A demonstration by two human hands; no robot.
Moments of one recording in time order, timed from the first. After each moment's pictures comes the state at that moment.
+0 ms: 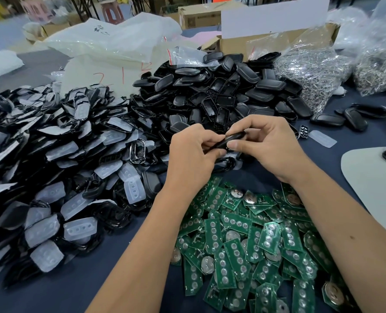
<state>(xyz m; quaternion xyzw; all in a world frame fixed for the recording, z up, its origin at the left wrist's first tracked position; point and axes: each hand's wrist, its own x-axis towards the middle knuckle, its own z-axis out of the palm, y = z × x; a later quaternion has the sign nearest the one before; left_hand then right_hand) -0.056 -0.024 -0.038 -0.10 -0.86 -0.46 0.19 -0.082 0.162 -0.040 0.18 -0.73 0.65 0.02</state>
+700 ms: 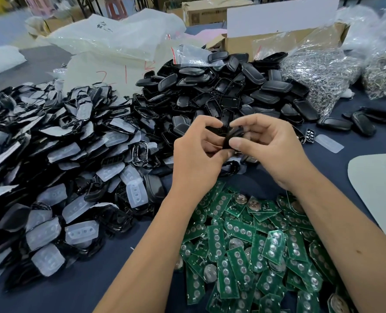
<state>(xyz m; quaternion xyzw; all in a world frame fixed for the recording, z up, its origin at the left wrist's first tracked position) -0.052 -0.021 -0.036 -0.06 -0.82 -0.54 0.17 -0.081 0.154 -0.039 0.18 -0.69 0.70 0.02</state>
